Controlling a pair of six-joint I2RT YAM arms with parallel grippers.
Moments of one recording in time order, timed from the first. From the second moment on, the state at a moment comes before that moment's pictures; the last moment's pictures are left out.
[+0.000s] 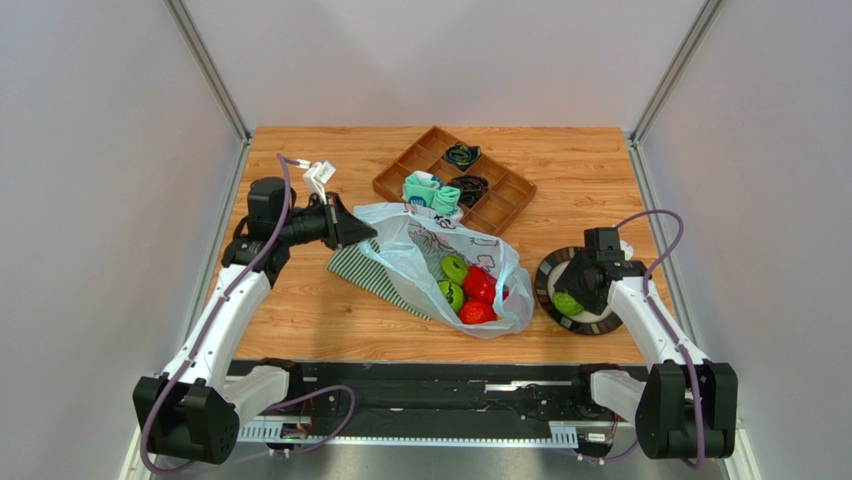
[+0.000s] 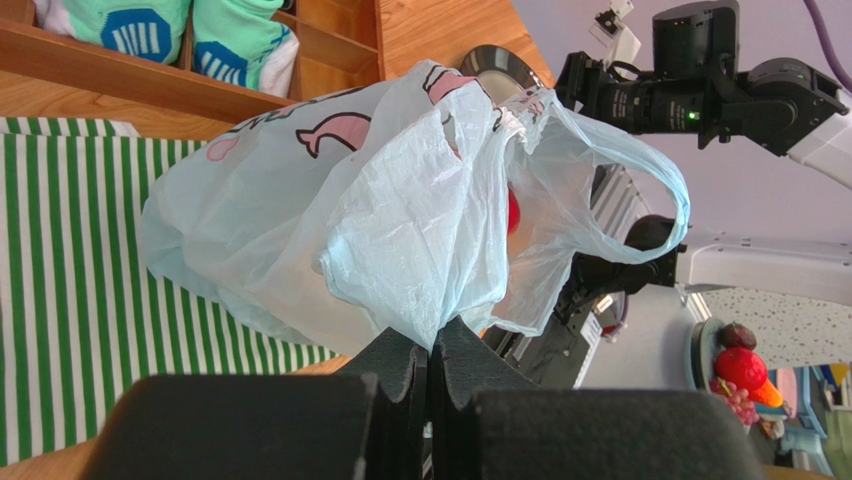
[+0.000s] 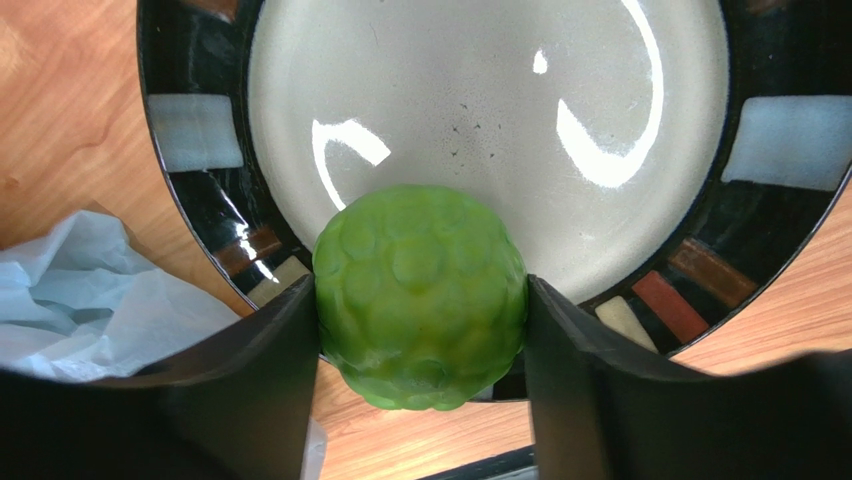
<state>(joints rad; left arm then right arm) -0.14 1.06 0.90 -0.28 0.88 -0.35 0.02 1.11 0.65 -0.68 0.12 0.63</state>
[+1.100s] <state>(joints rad) -0.14 1.06 0.90 -0.28 0.88 -0.35 0.83 1.15 1.19 -0.46 0.02 0.42</state>
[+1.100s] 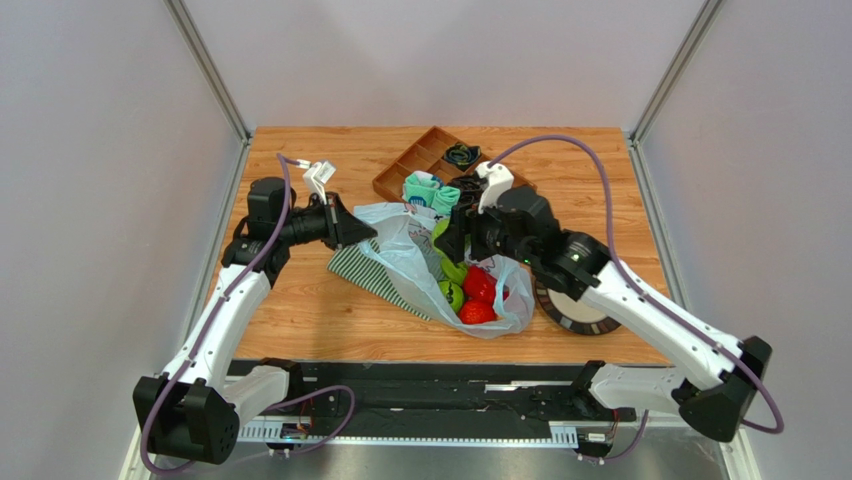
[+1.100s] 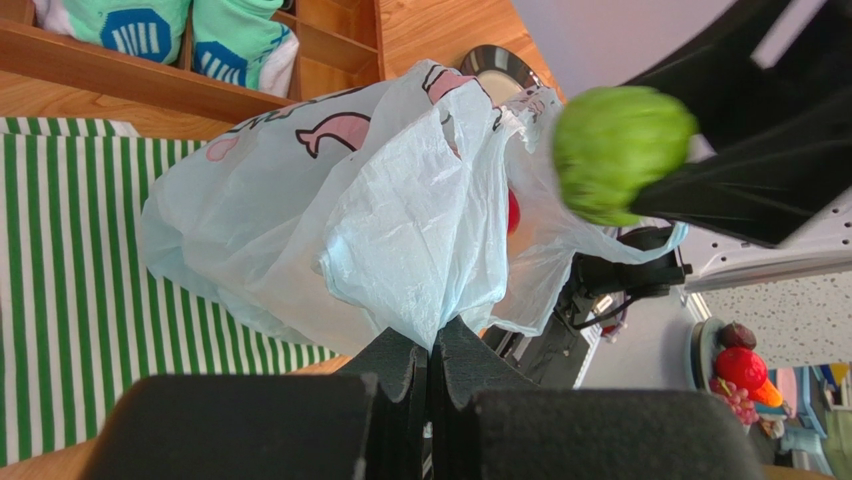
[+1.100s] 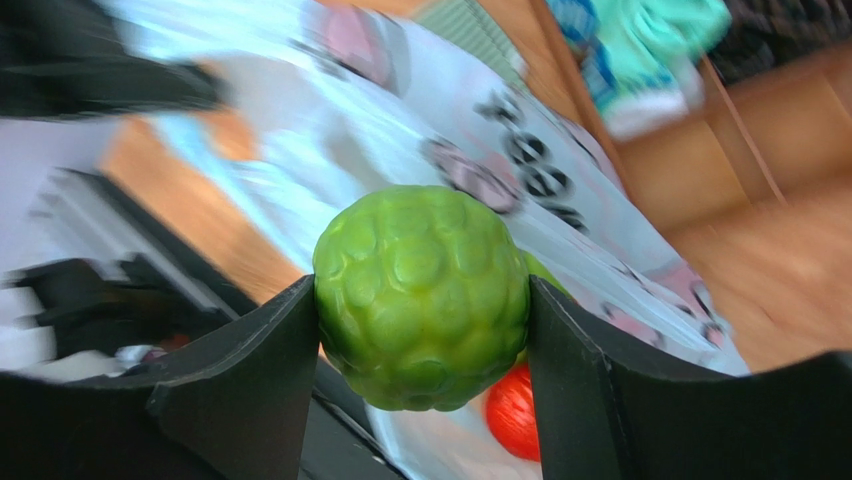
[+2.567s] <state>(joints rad) -0.14 1.06 0.90 -0.28 0.86 -0.35 1.05 1.40 1.35 -0.75 0.32 0.43</state>
